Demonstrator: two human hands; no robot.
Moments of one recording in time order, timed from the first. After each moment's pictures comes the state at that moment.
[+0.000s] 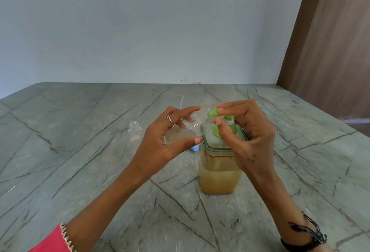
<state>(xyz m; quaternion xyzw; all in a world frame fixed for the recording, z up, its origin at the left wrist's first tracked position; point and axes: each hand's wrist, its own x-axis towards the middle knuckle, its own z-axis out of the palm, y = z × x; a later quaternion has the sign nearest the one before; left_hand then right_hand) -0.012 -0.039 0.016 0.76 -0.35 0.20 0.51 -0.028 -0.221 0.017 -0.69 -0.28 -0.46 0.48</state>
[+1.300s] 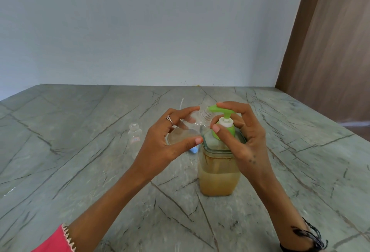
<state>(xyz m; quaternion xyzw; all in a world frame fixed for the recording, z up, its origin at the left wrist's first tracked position) -0.012 -0.042 0.015 0.75 -0.33 0.19 0.54 -0.040 -0.216 0.020 -0.69 -0.27 -0.31 0.60</state>
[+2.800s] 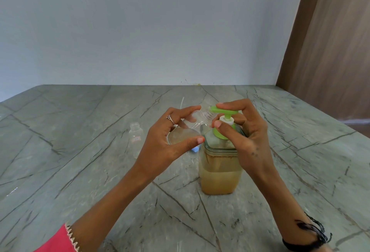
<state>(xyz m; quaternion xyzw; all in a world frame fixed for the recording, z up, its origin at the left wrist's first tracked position) -0.015 -0.044 0.017 0.75 -0.33 0.20 0.54 -0.042 -0.215 0.027 -0.67 -0.24 -0.30 0.63</state>
